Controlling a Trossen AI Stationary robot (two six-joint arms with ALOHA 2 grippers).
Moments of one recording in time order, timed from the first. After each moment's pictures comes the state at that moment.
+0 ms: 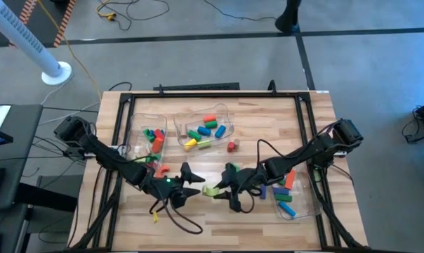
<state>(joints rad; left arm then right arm) -0.53 1.46 0.83 0.21 -0.59 0.72 0.37 1.67 0.98 0.21 0.09 0.45</state>
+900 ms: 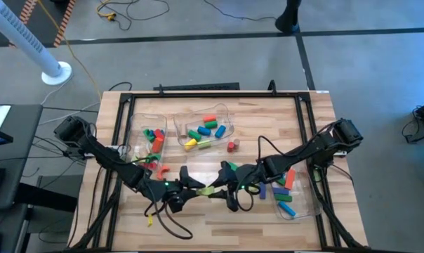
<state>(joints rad) -0.57 1.46 0.83 0.36 -0.62 0.85 0.35 1.67 1.05 0.24 0.07 0.40</state>
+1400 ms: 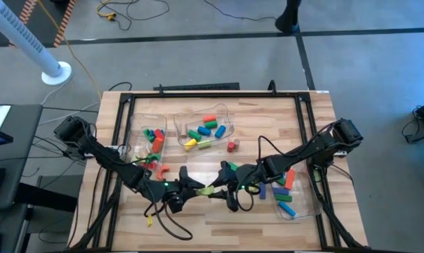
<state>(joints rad) -0.58 1.46 0.83 0.35 -0.63 0.85 0.35 1.67 1.05 0.24 0.07 0.40</state>
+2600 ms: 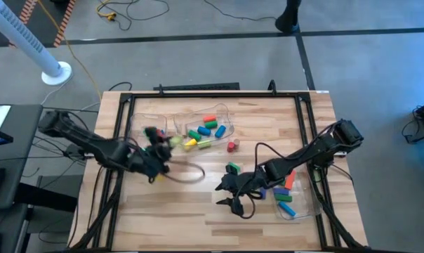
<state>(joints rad) -0.39 1.12 0.83 -0.58 -1.00 0.02 0.39 1.67 1.05 0.06 0.09 0.38</state>
